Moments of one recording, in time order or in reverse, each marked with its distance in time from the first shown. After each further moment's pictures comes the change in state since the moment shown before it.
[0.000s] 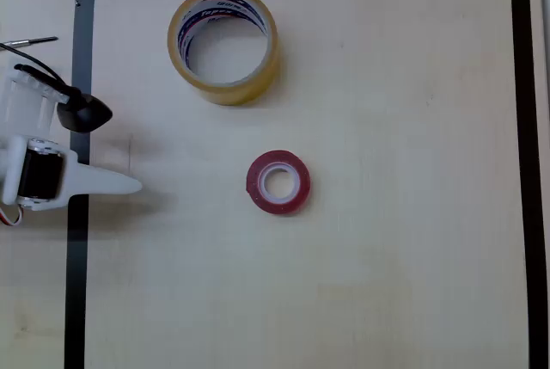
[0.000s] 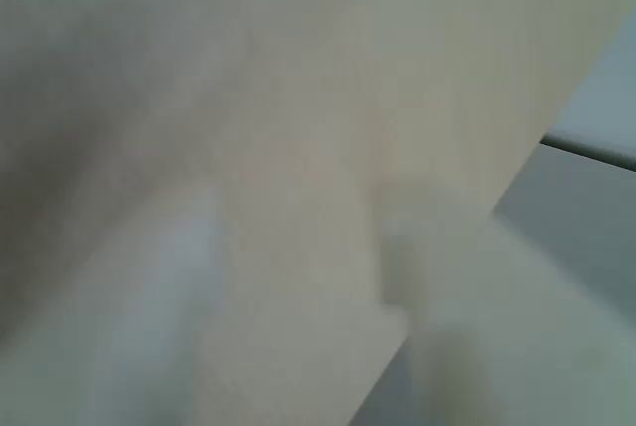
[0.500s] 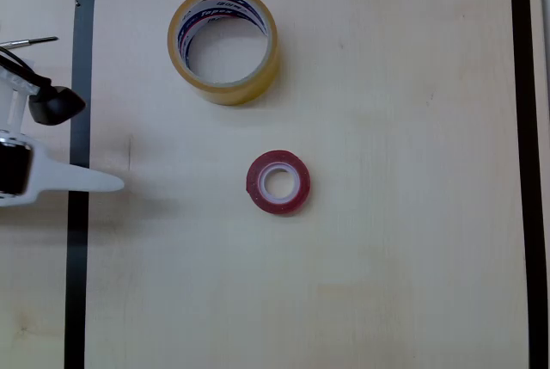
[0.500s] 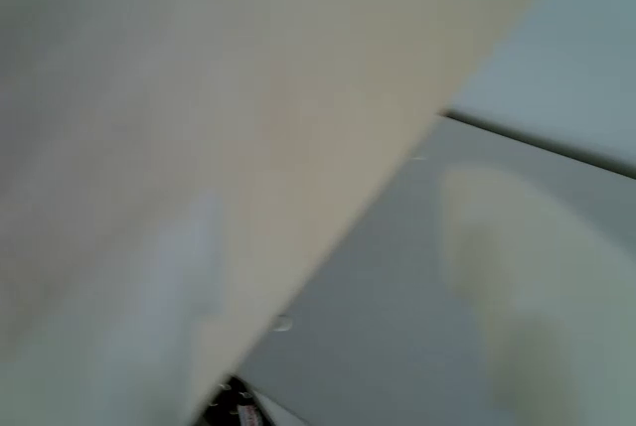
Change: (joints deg) arm 1.1 -1.3 -15.1 11.7 -3.3
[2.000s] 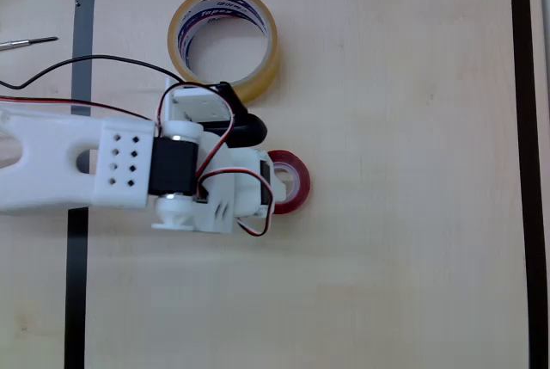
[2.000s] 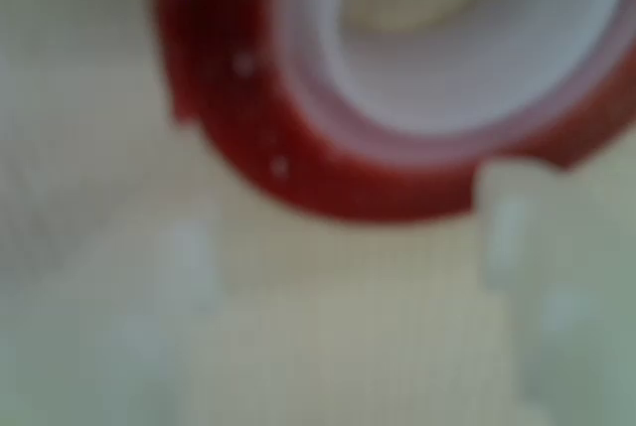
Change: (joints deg) arm -0.6 -122.3 -86.4 4.8 -13.0
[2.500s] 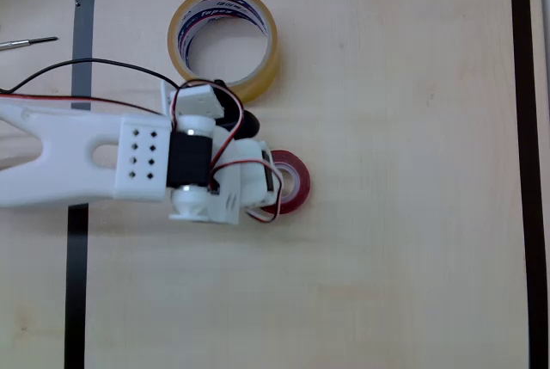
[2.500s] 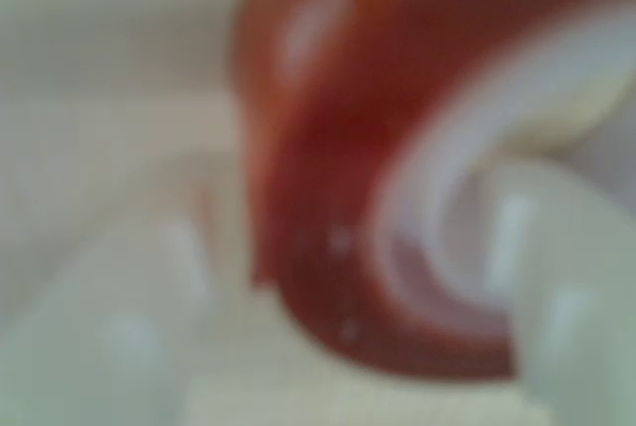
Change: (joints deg) arm -1.8 -3.9 -1.0 0.3 -6.6
